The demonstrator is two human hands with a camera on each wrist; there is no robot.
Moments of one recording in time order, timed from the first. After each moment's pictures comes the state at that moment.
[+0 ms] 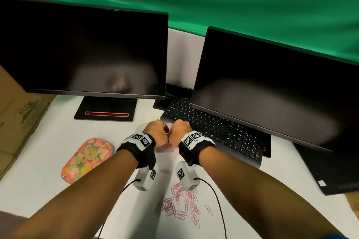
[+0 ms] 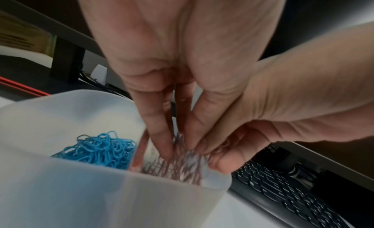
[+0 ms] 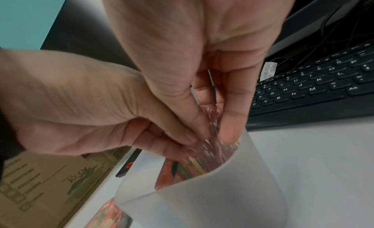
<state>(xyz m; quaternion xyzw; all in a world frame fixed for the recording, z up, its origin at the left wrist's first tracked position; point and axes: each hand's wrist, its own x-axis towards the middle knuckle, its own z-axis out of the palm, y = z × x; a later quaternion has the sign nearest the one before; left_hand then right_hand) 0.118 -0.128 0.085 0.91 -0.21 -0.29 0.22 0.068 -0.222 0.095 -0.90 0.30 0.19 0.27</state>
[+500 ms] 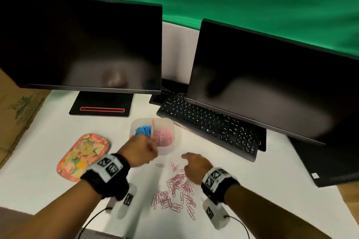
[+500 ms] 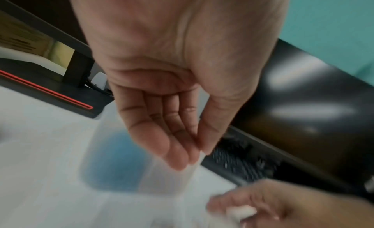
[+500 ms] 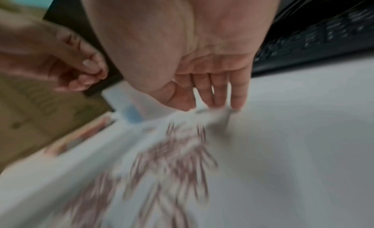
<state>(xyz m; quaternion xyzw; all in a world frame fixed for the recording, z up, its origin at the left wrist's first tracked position) 0.075 -0.066 0.090 0.86 -0.28 -0.32 0.27 -0.054 -0.245 0.032 -0.91 0.21 0.26 0.25</state>
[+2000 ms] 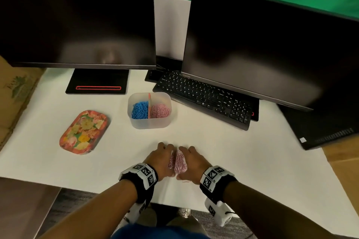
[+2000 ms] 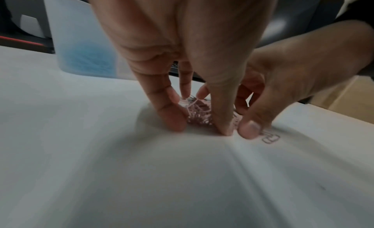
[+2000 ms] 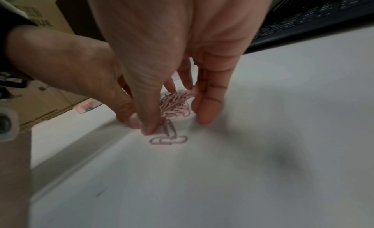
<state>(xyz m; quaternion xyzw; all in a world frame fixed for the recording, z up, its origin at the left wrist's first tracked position) -0.037 -0.069 0.005 0.86 -0.35 -0.34 0.12 -0.129 -0.199 0.004 -0.90 0.19 0.24 0.30</state>
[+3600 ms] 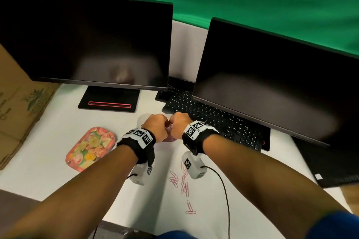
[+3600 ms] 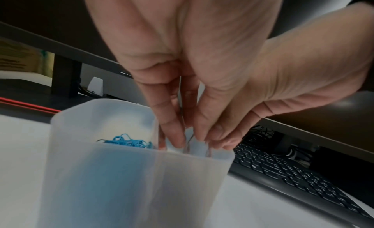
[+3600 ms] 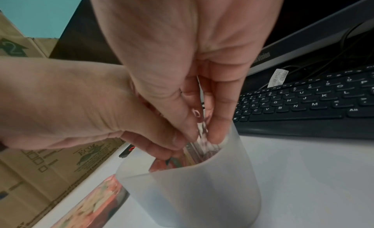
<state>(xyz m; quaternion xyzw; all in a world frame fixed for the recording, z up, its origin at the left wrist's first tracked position) 0.106 -0.115 0.077 0.92 -0.26 -0.23 0.20 0.059 -0.220 0.102 -0.93 0.20 0.19 0.23</state>
